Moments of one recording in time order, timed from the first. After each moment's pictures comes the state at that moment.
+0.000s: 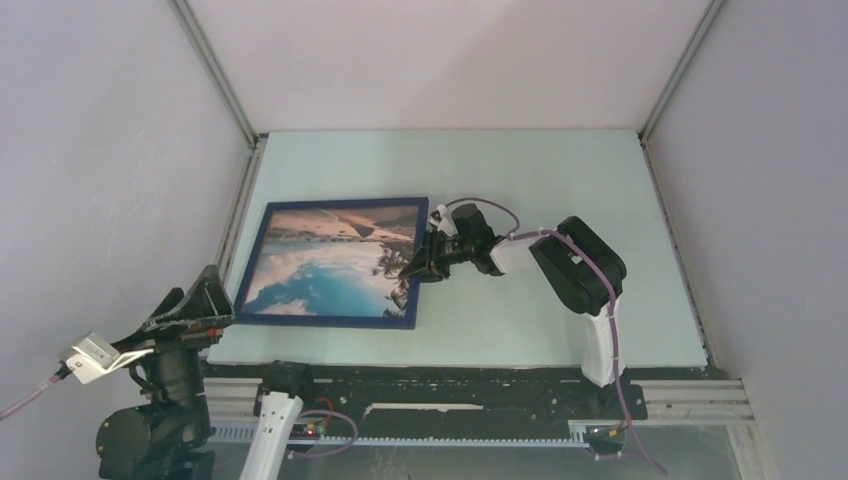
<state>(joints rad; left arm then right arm) -0.11 0.13 1.17 -0.74 -0.40 -0.51 0.67 2.06 1.06 0.44 -0.82 1.12</state>
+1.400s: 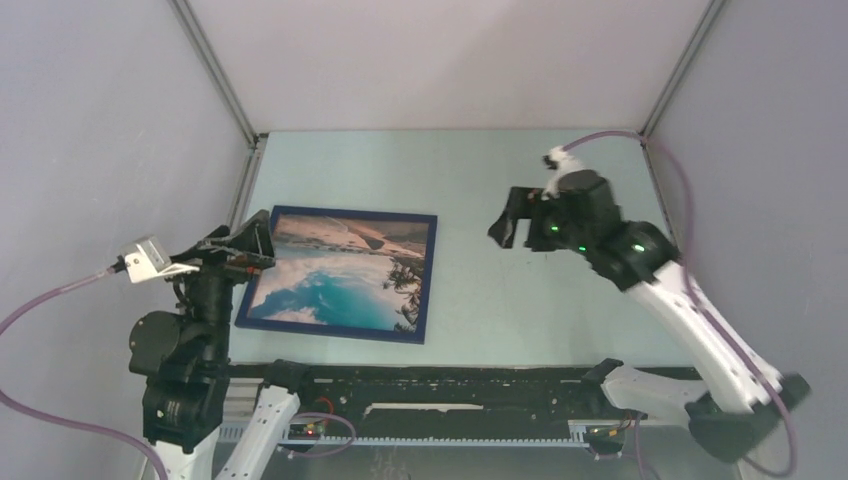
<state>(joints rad) -0.20 0.33 1.04 -0.47 -0.27 -0.48 0.61 1.14 1.26 -0.79 0.00 0.55</state>
